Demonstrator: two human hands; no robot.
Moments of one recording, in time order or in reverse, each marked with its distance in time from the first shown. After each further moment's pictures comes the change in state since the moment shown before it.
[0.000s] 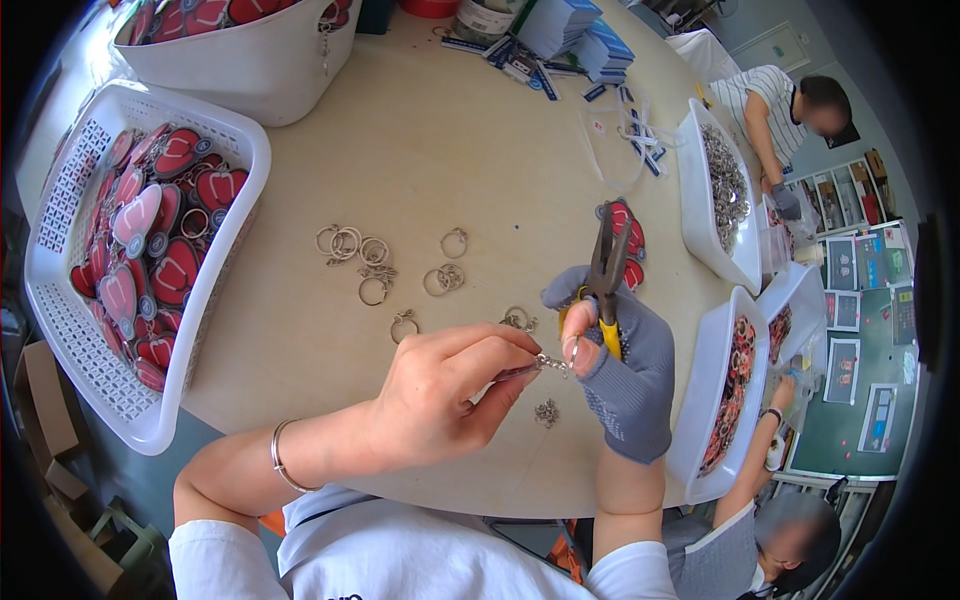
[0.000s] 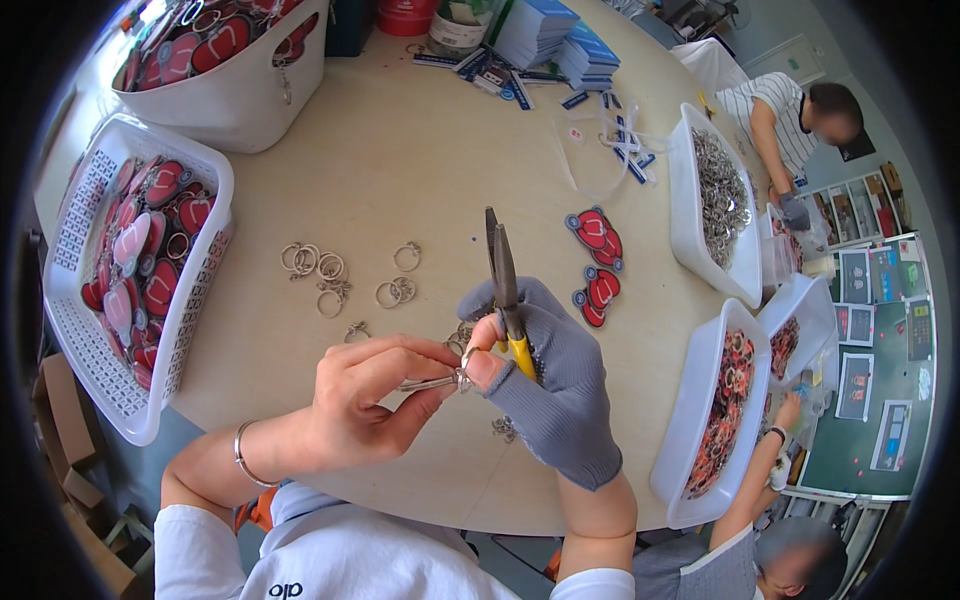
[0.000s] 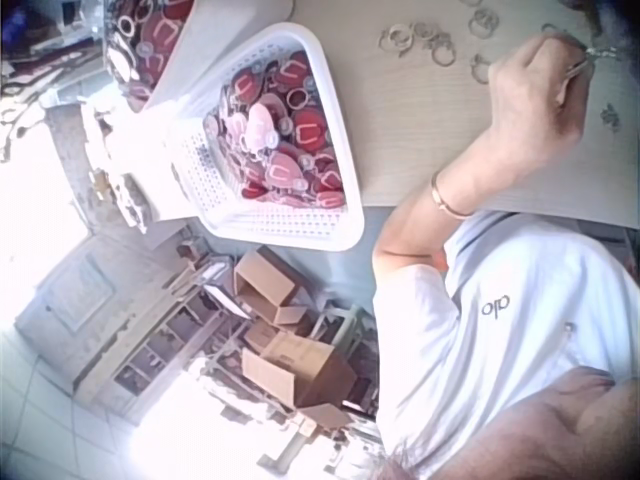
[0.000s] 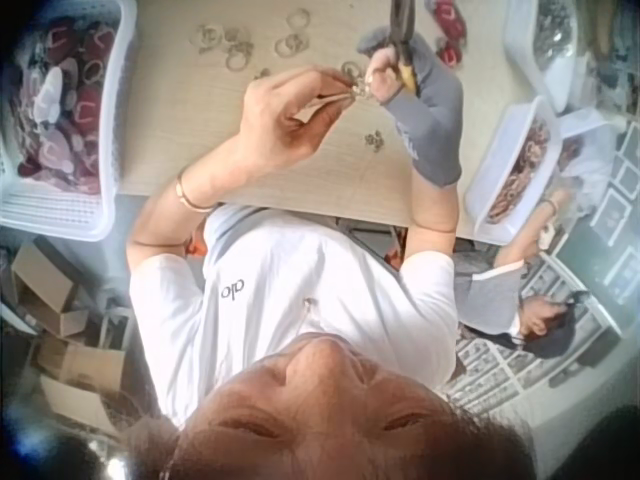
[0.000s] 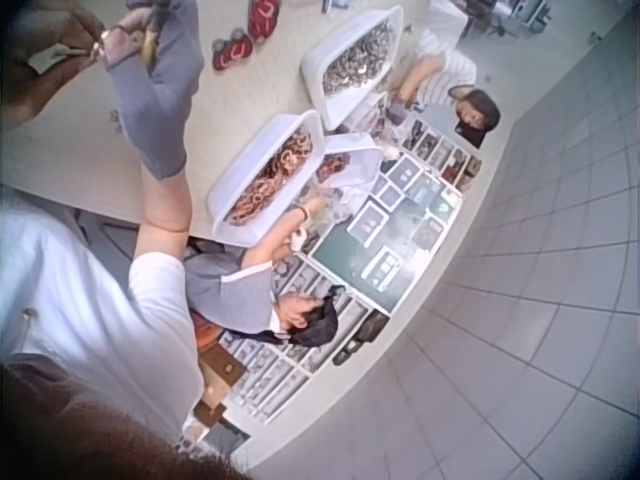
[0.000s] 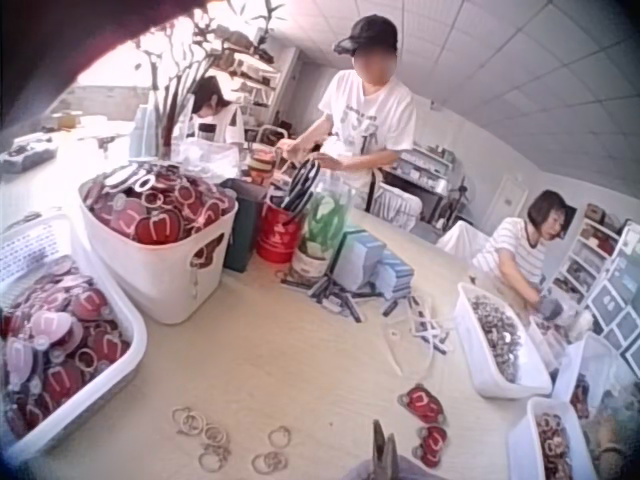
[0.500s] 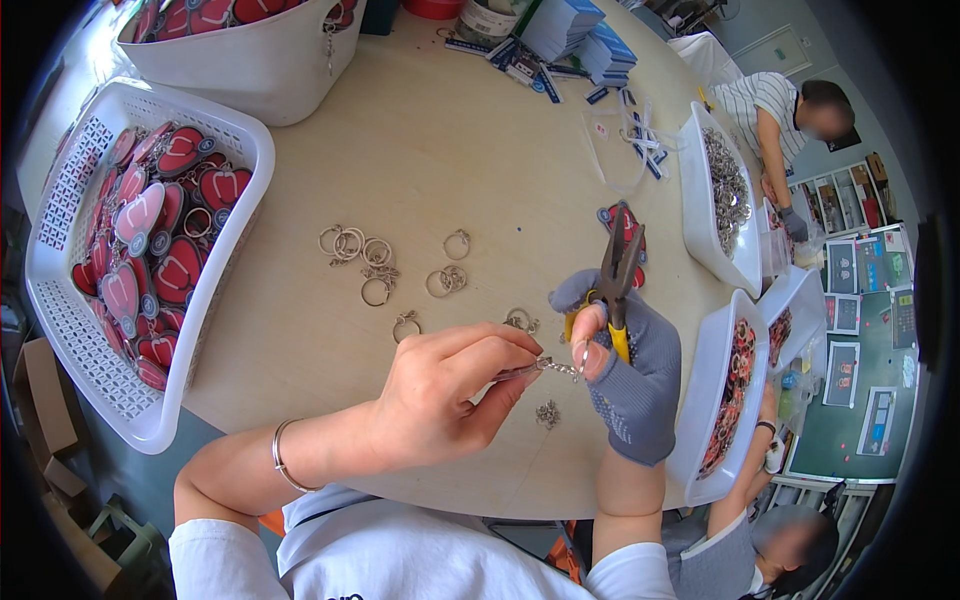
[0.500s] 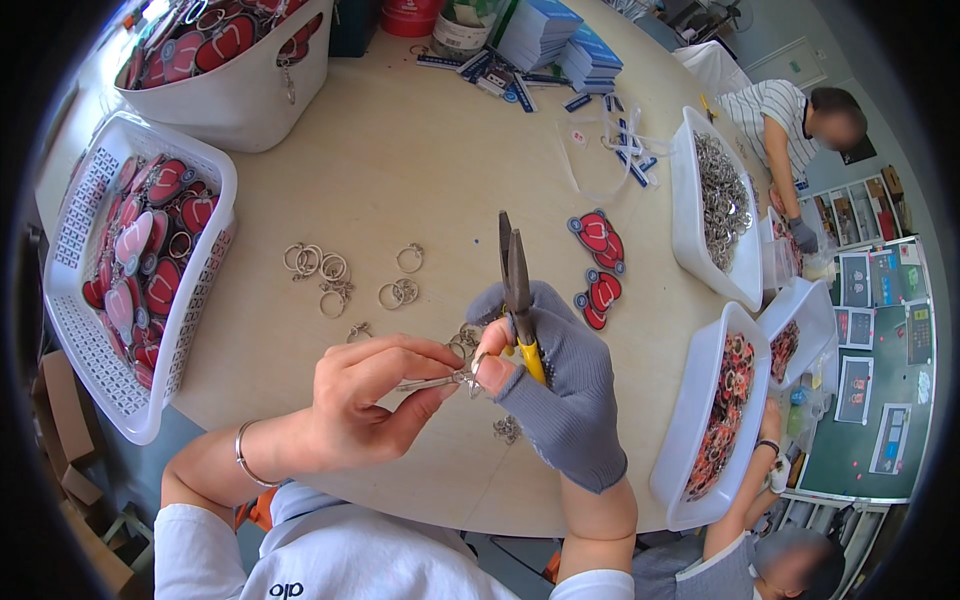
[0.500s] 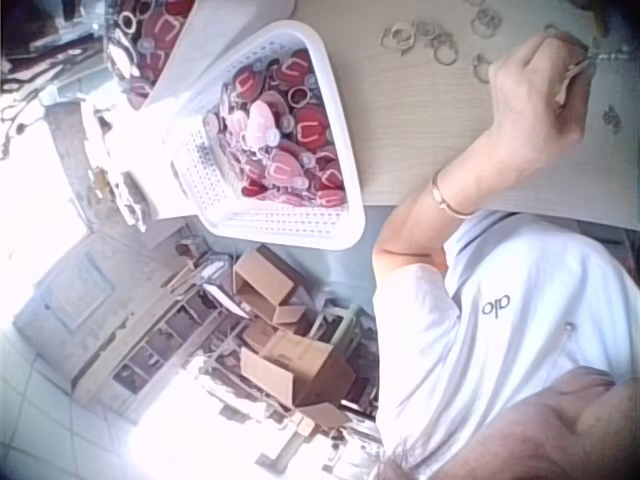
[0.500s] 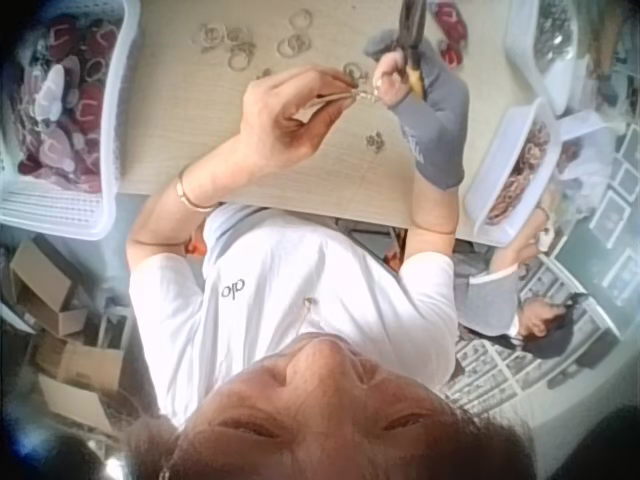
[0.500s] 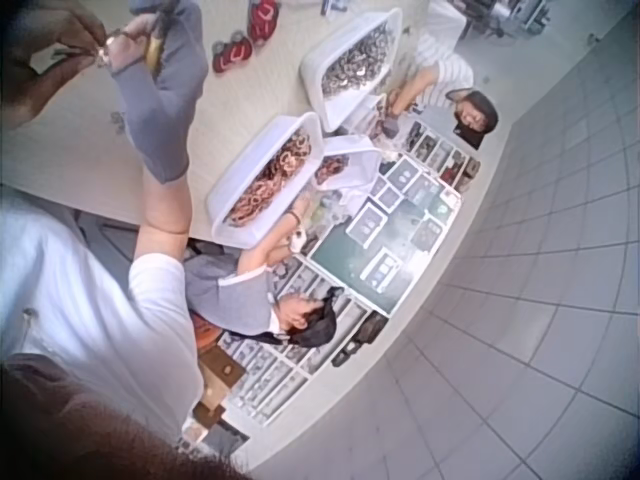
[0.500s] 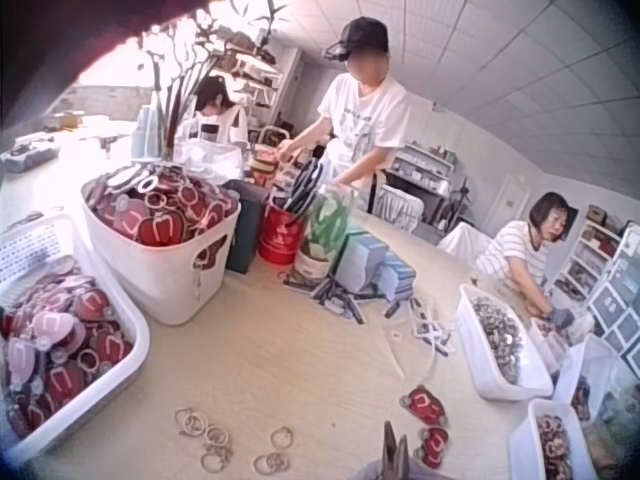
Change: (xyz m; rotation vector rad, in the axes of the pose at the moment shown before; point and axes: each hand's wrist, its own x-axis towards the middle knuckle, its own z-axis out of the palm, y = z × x) left_hand 0.001 0.001 -0.001 -0.009 0.030 0.008; right_hand -0.003 0.000 -0.003 0.014 0.010 -0.008
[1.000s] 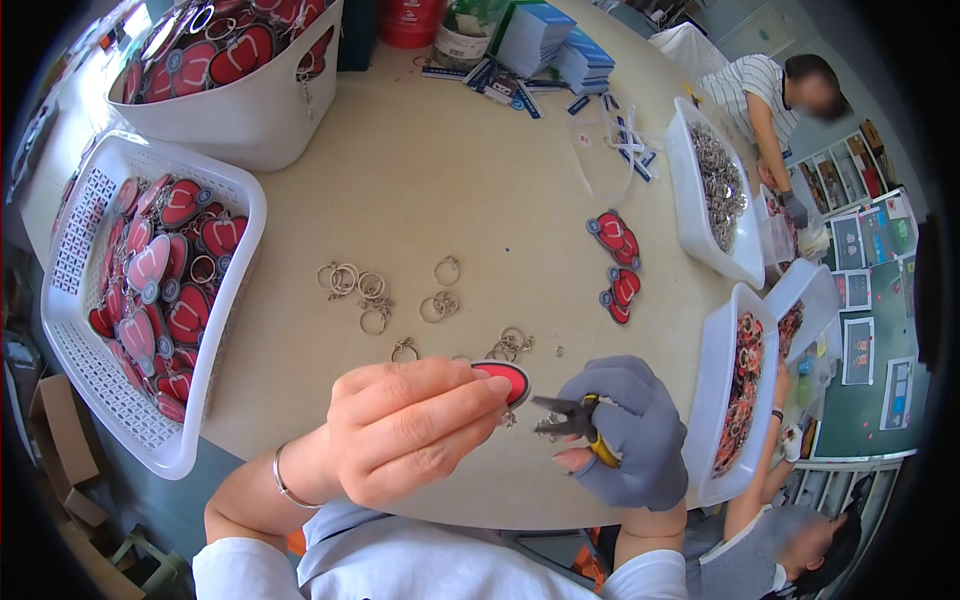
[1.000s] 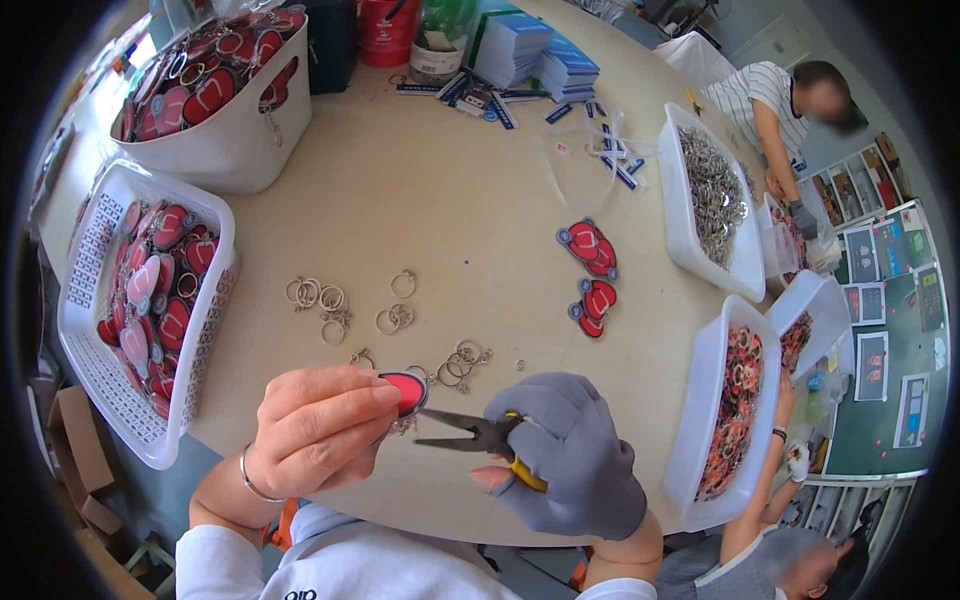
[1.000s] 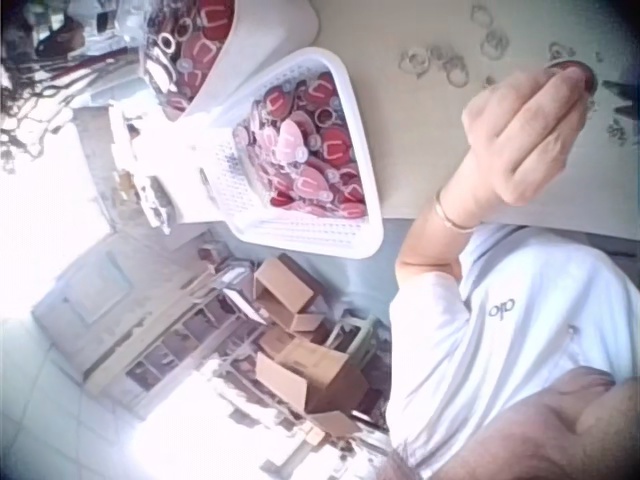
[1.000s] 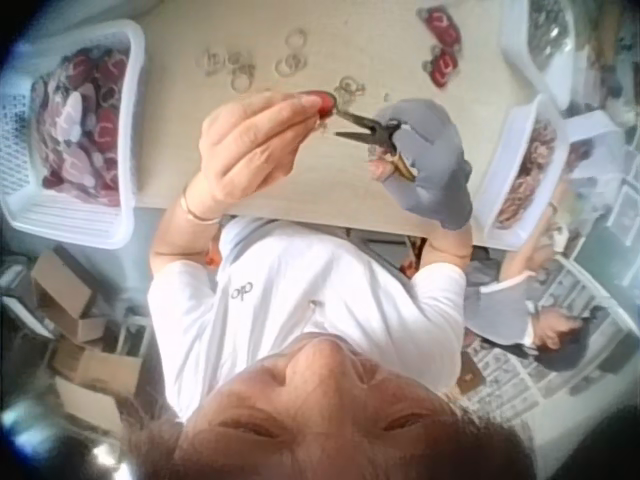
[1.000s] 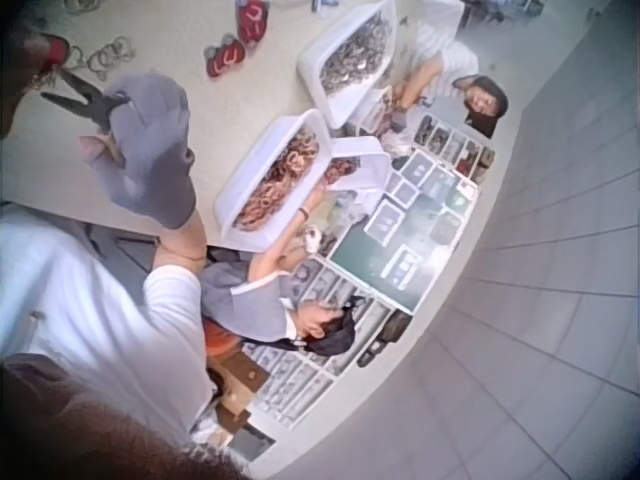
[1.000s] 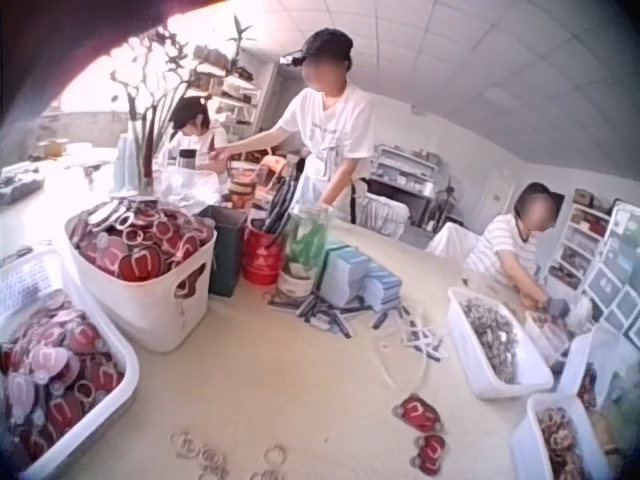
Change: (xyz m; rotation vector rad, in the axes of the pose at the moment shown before) left_hand 0.014 0.004 -0.028 0.352 0.124 0.661; right_hand -0.033 -0.010 -0.020 -0.750 -0.152 -0.442
